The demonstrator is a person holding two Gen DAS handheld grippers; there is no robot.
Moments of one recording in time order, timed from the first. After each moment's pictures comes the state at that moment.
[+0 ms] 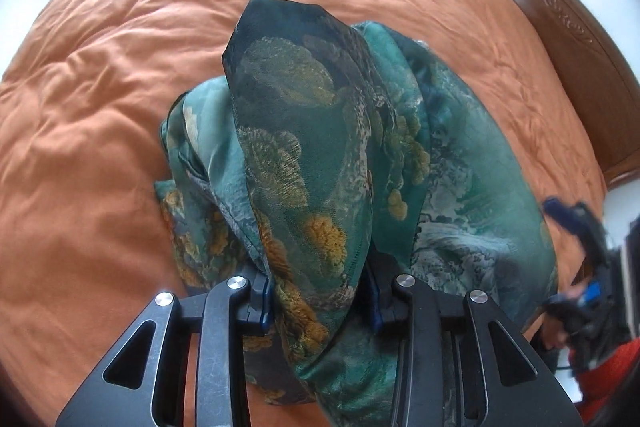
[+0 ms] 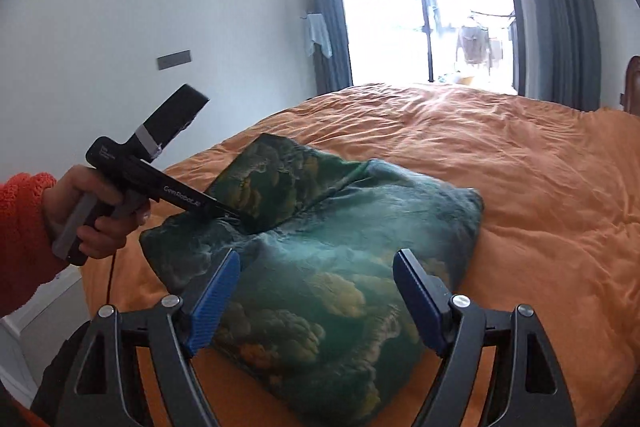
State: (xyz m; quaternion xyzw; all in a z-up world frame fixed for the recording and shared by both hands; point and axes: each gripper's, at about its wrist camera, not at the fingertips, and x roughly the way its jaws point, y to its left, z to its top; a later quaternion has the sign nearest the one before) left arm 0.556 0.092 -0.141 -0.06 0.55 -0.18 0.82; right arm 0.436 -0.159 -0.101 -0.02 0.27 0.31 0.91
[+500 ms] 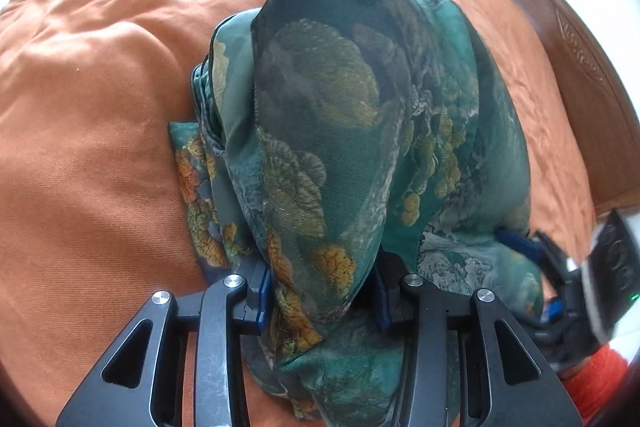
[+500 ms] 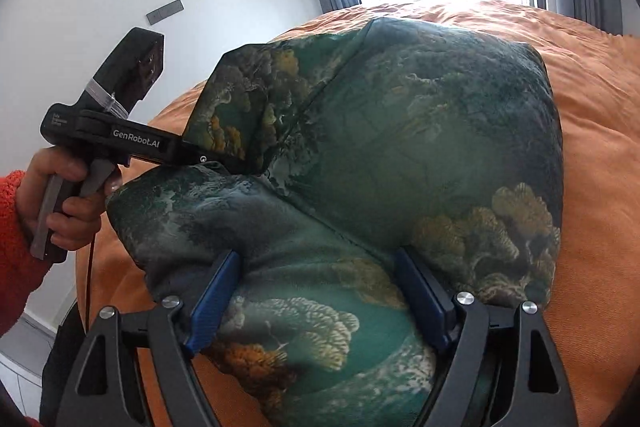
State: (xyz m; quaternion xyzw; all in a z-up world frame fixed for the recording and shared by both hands) left arm 0.559 0.127 -0.196 -0.13 0.56 -0.17 0.80; right arm 0.472 -0.117 -0.207 0.00 0.39 0.33 0.86
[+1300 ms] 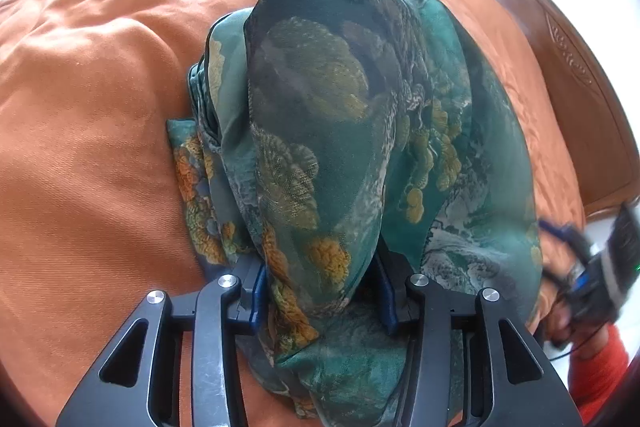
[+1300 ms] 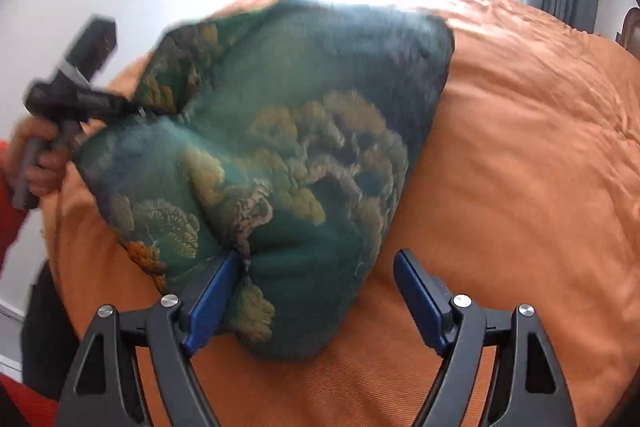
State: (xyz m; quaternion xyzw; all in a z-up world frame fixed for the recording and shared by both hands) left arm 0.553 0.138 -0.200 -0.15 0.55 -0.19 0.80; right arm 0.464 -0.194 -0.175 -0.06 0.44 0.24 0.86
